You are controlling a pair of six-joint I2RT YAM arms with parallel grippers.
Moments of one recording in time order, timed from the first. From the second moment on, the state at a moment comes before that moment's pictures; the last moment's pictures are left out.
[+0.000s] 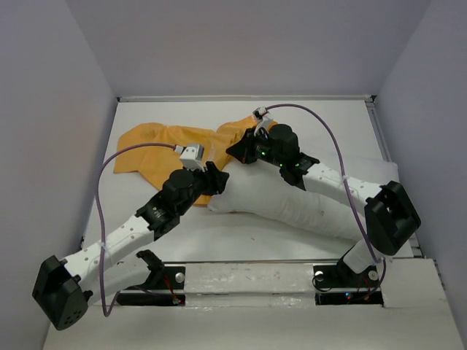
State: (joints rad) left arm -0.74 0.86 0.59 0.08 -0.19 -0.52; right arm 0.69 1.58 1.10 0.31 -0.24 0.56
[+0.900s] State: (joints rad) left arm -0.71 1.24 0.60 0.51 -0.35 -0.44; right arm 0.68 1.54 1.05 0.28 -0.26 0.61
